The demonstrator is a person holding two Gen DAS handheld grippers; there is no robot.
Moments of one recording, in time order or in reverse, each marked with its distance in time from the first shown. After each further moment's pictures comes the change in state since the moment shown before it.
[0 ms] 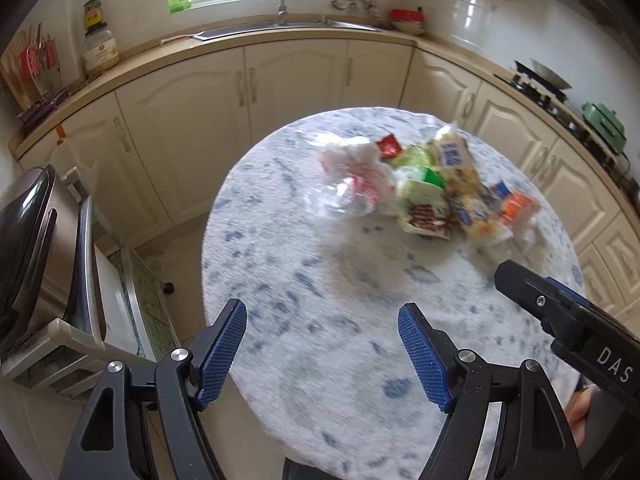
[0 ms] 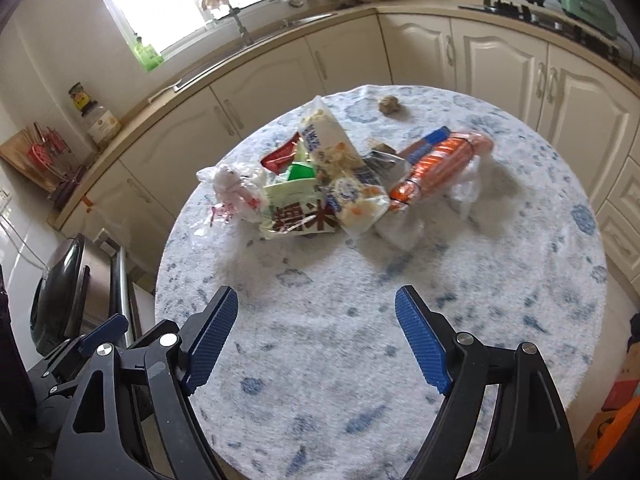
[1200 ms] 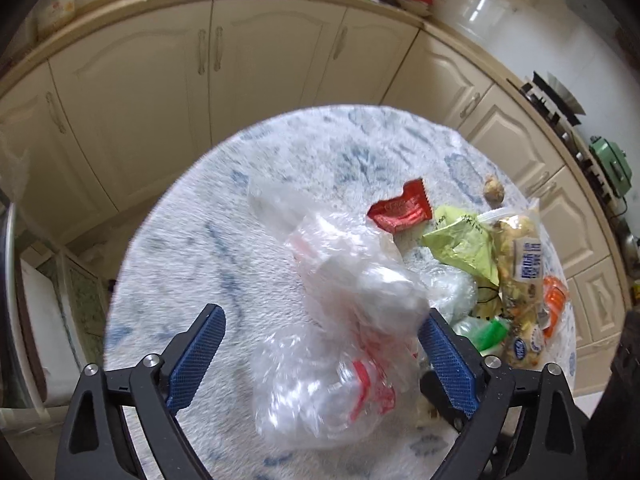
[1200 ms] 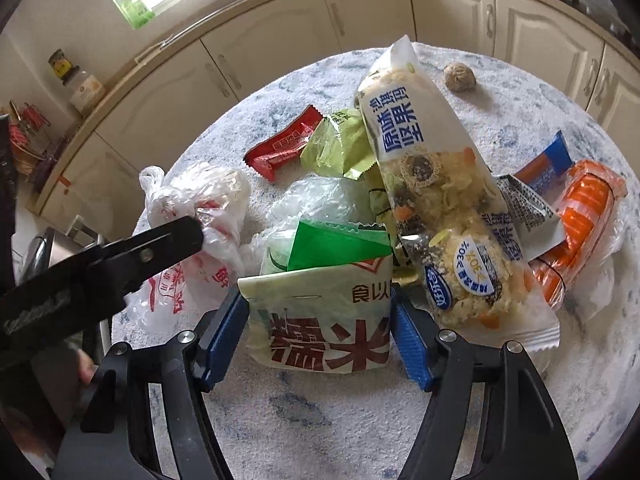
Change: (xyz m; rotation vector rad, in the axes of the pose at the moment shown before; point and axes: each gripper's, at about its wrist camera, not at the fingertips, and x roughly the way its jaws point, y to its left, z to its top) left arm 0.180 0.008 0.126 -0.088 0.150 -0.187; right arm 0.123 -0.002 0.057 -0.034 0.155 -0.011
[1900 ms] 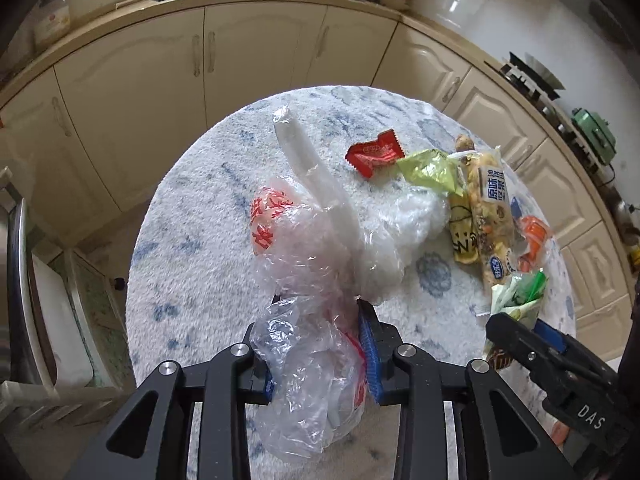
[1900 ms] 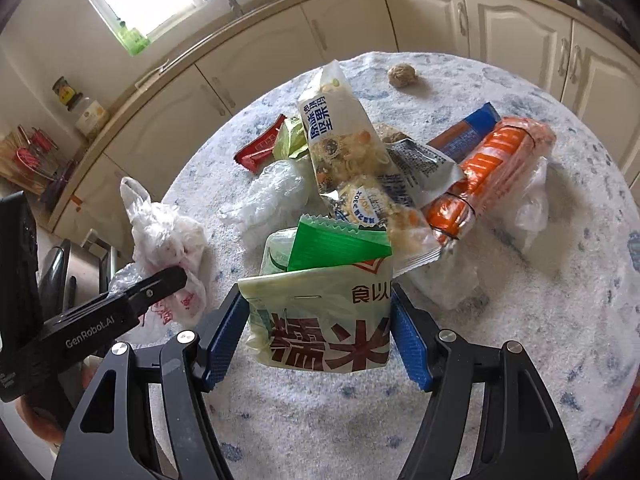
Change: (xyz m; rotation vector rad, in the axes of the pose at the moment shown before) left arm -0.033 0.003 -0.061 0.074 -0.029 0.023; right arm -0.059 -0.027 -0.041 0.068 -0.069 0.013
